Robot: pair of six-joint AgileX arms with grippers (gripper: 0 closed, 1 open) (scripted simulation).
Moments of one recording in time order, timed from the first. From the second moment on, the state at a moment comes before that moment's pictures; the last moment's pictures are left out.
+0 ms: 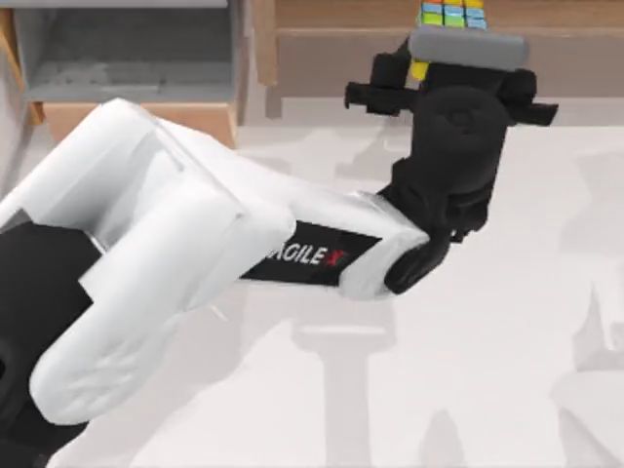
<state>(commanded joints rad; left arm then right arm) -0.91 2.30 1.47 0.91 -0.75 0.12 0.00 0.00 0.00 0.00 0.00 0.00</state>
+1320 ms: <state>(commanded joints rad) -0.81 2.57 1.87 0.99 -0.75 0.21 0.00 0.00 0.00 0.00 0.00 0.00</state>
